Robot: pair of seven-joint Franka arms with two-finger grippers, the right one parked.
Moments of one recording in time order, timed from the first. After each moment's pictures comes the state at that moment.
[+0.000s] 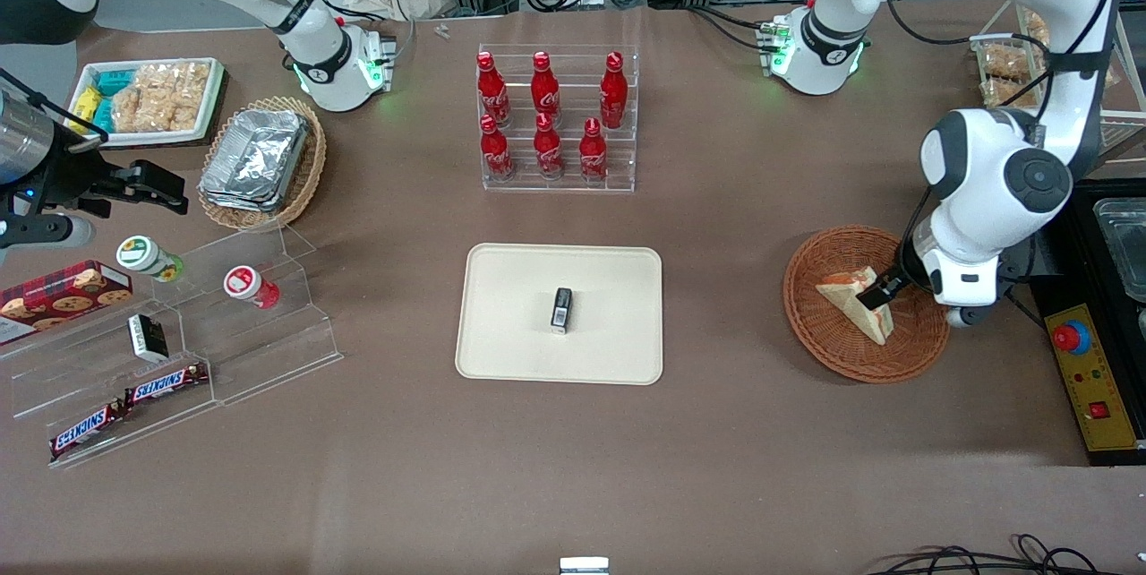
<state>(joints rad) -0.01 0.19 -0.04 -2.19 -0.01 2.42 -0.77</state>
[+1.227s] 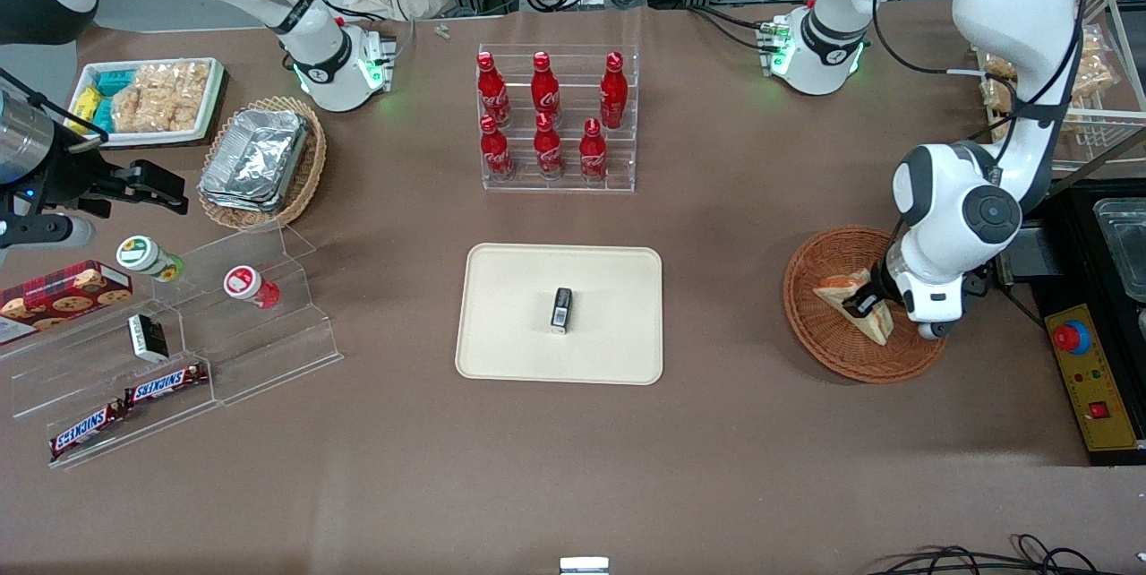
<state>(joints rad) -0.01 0.31 -0.04 -2.20 -0.01 2.54 -0.84</state>
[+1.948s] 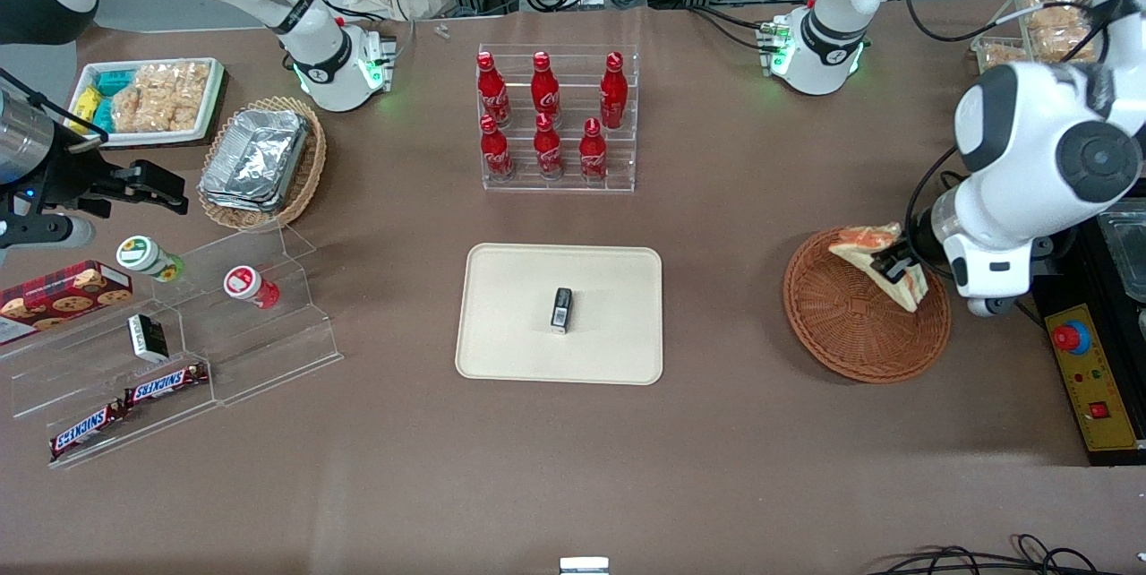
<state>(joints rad) -0.03 0.12 -0.11 -1.81 -0.01 1.84 -0.91</state>
